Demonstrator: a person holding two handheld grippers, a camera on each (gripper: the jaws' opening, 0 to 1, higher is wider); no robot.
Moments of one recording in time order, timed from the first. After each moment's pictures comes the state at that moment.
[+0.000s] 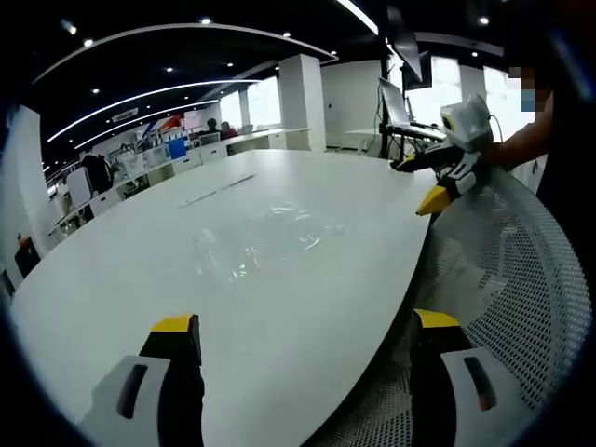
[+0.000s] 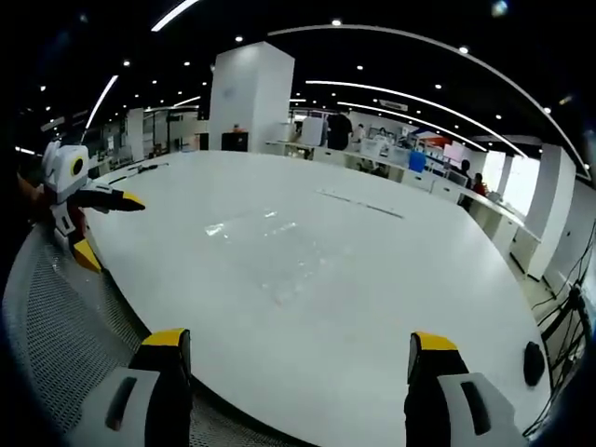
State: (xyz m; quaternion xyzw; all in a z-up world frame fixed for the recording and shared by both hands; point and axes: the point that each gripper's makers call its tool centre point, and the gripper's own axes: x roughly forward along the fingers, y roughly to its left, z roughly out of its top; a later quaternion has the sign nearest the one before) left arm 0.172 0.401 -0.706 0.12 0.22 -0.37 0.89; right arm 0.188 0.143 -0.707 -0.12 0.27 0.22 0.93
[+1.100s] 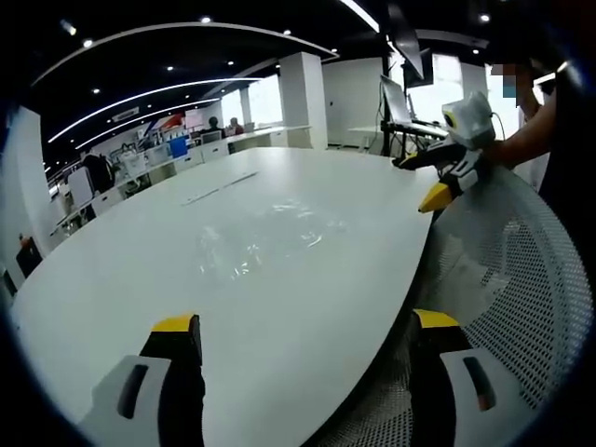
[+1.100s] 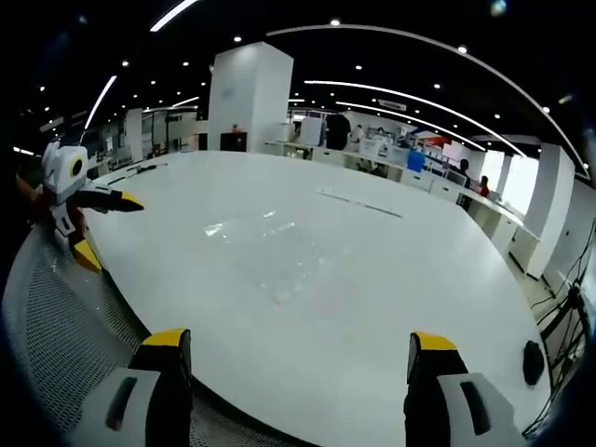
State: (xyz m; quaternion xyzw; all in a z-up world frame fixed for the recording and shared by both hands) left arm 0.173 0.402 -0.706 0.12 0.23 -0.37 0.89; right arm 0.189 0.139 -0.709 -0.11 0.27 0.22 0.93
